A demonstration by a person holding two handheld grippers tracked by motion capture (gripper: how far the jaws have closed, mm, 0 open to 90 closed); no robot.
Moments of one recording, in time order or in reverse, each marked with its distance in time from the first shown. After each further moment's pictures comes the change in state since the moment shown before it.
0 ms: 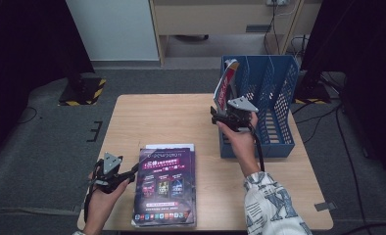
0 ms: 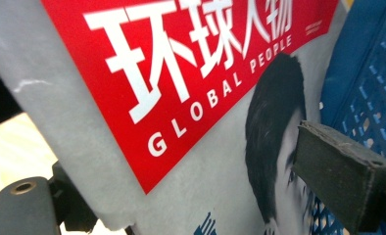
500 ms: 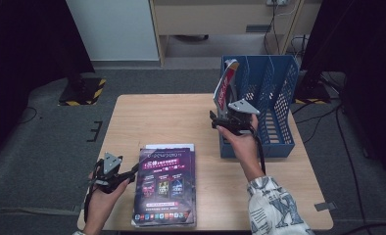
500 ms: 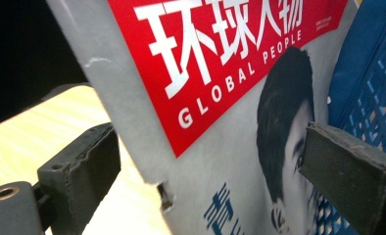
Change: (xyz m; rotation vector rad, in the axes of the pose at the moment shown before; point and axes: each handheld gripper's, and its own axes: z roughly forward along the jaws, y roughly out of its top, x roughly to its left) left arm 0.000 0.000 0.000 0.003 0.002 0.002; right arm 0.003 -0.001 -0.014 0.027 0.040 -0.001
